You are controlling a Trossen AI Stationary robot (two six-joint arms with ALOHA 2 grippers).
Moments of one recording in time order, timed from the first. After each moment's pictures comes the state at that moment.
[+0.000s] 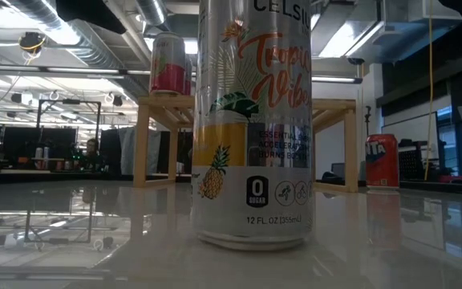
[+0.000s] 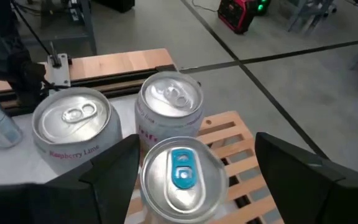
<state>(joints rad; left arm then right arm) -0.45 1.12 1.07 -0.80 -0.60 -0.88 -0.30 1.91 2.04 -0.60 0.12 -0.09</state>
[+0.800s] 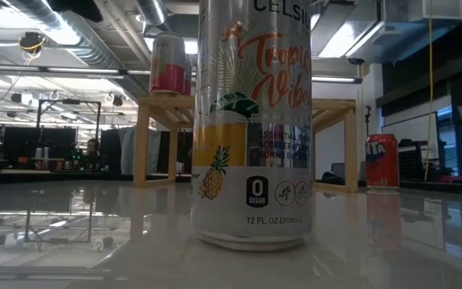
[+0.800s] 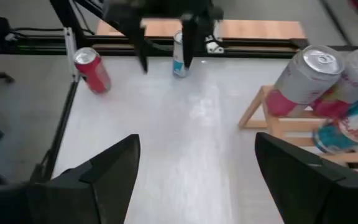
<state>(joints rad) -0.43 1.12 1.17 -0.97 -0.32 -0.82 0.22 1.77 2.31 -1.21 0.16 0.12</state>
